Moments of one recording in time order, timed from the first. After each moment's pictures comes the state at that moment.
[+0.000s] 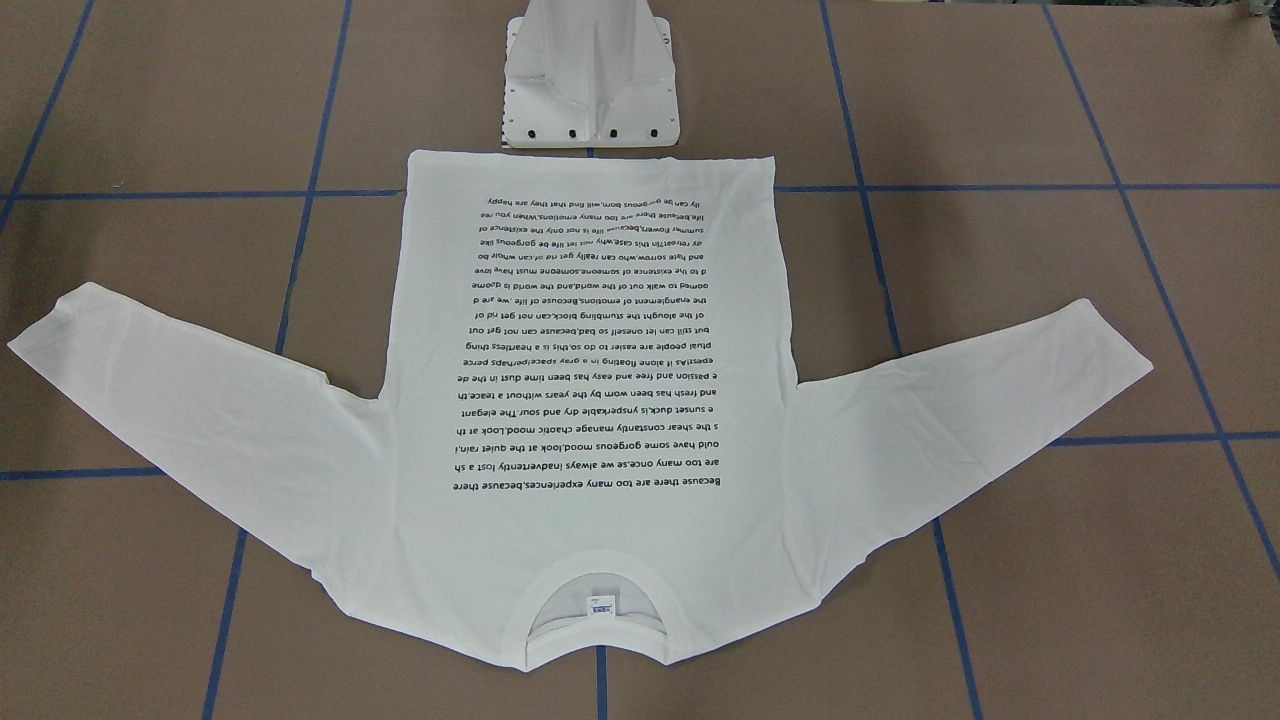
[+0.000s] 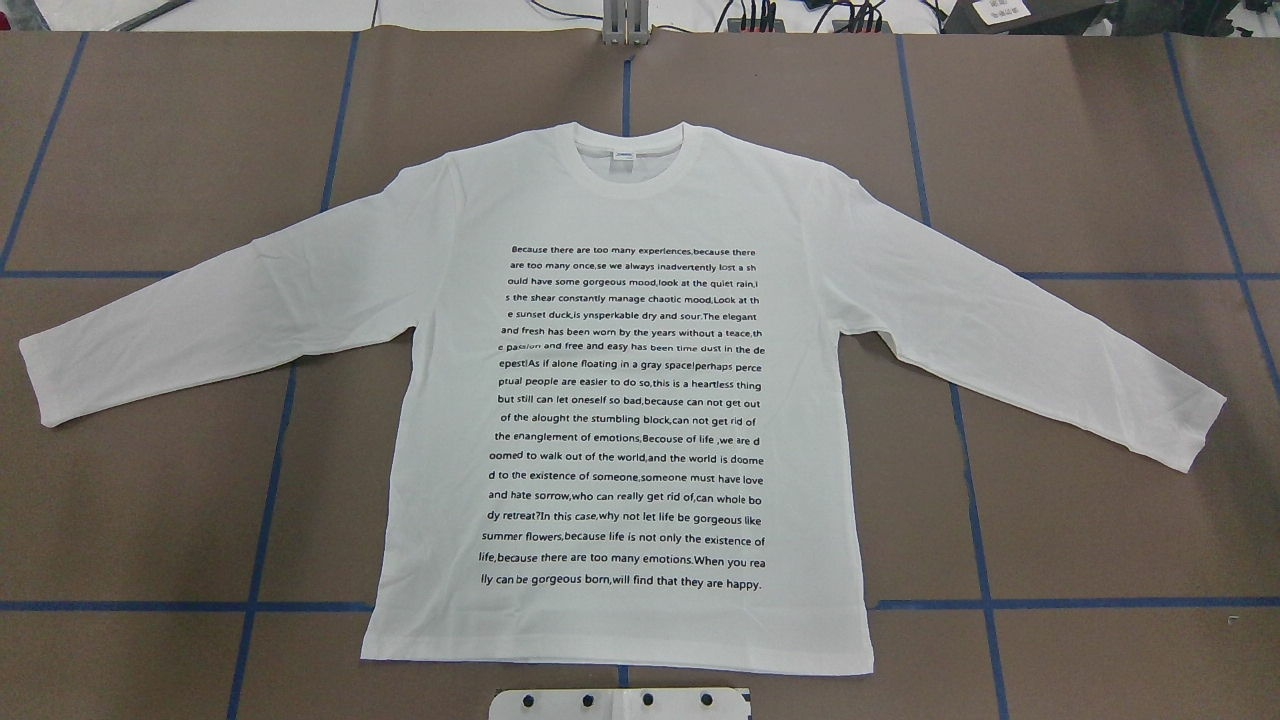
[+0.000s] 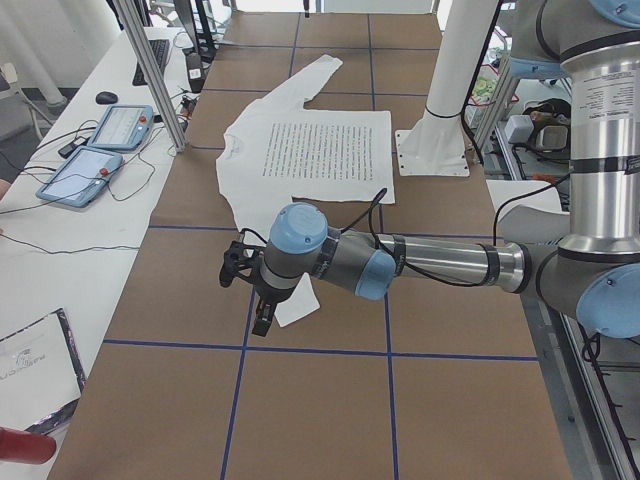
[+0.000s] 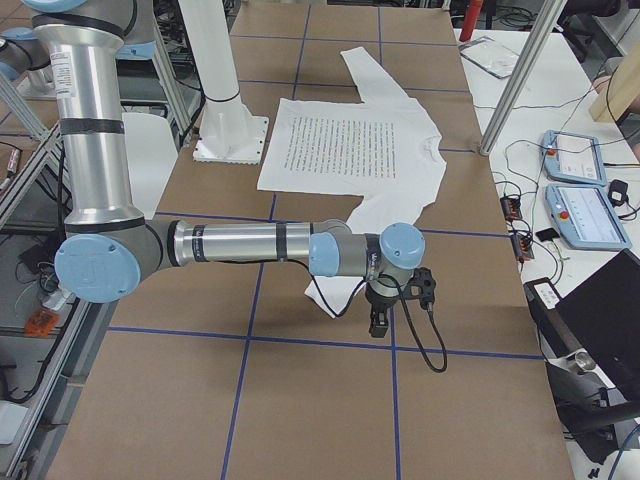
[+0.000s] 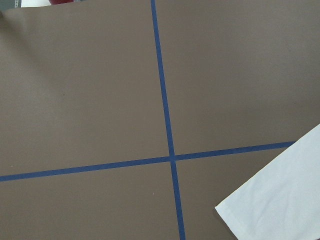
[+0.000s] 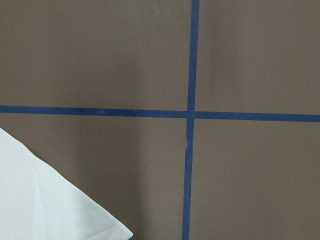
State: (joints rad) left arm -1.64 -1.47 -1.76 -1.88 -2.34 -0.11; right arm 1.50 -1.50 1.55 -1.61 2.36 0.05
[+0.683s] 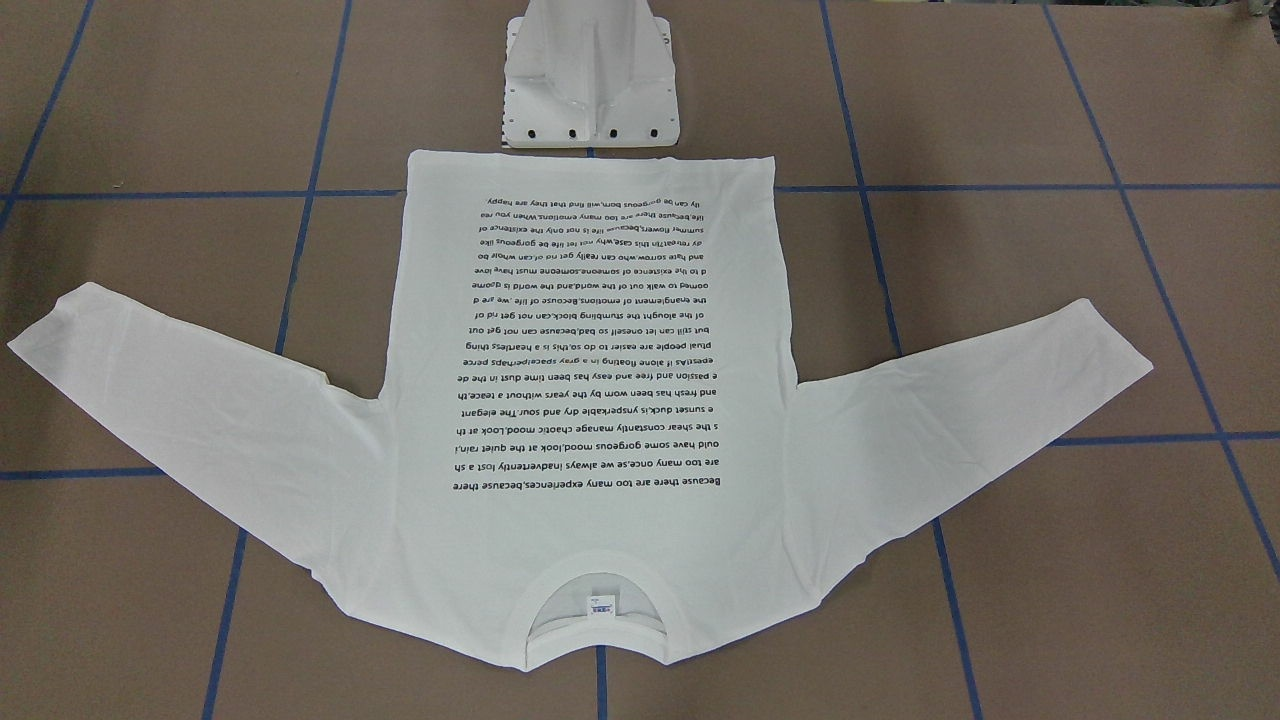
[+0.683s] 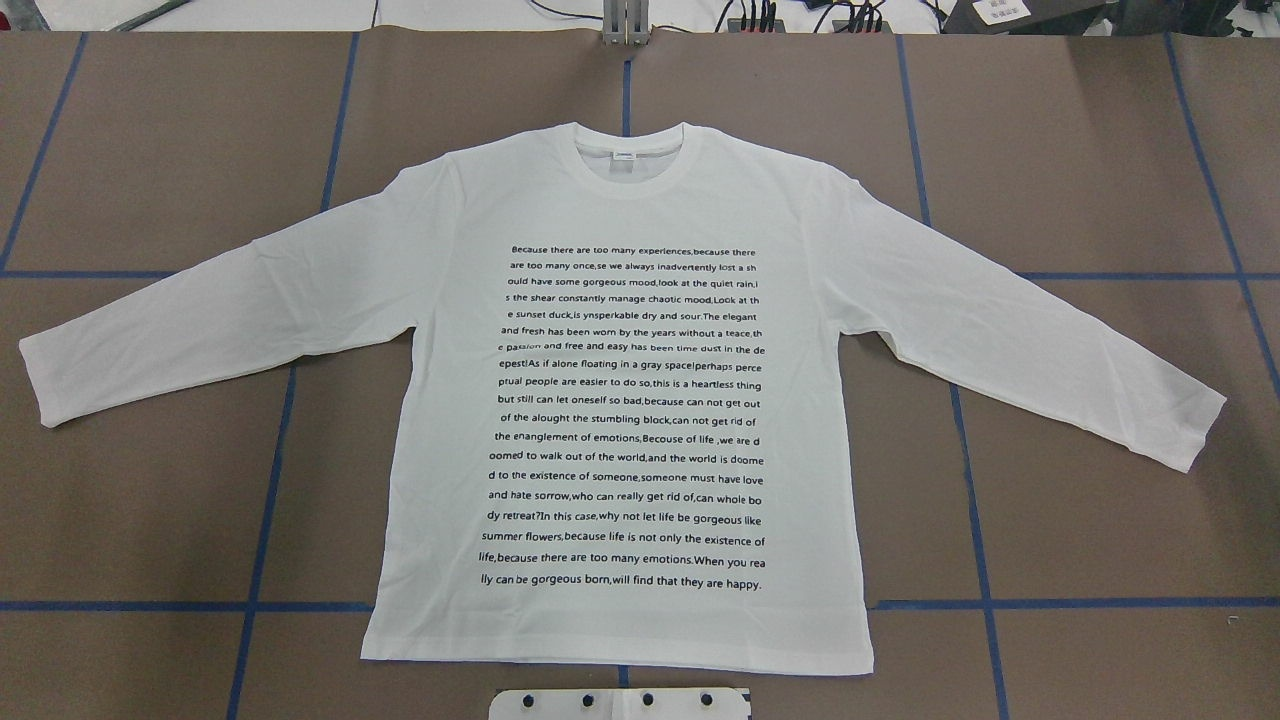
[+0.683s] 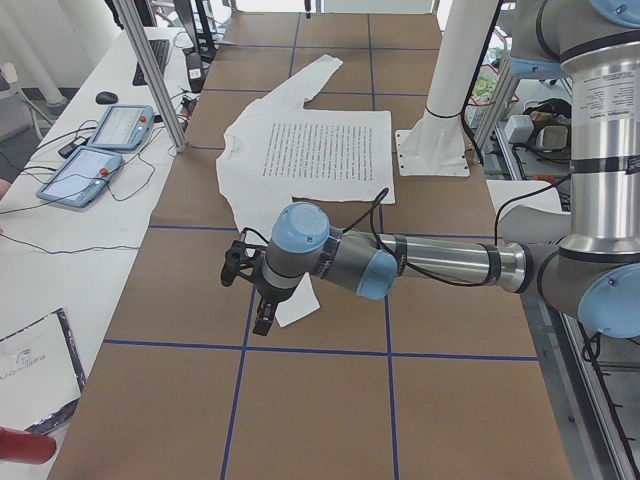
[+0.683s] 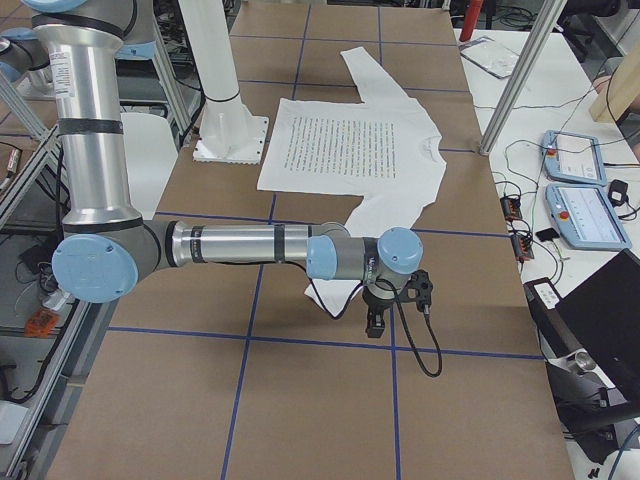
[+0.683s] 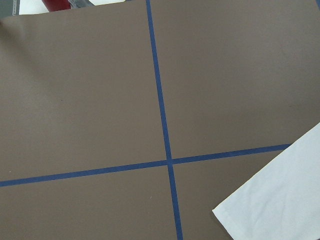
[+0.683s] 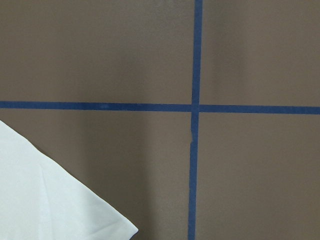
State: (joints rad) left arm -1.64 -1.46 -1.77 -1.89 -2.34 -0.11; right arm 1.50 -1.51 1.55 -1.61 2.40 0.04
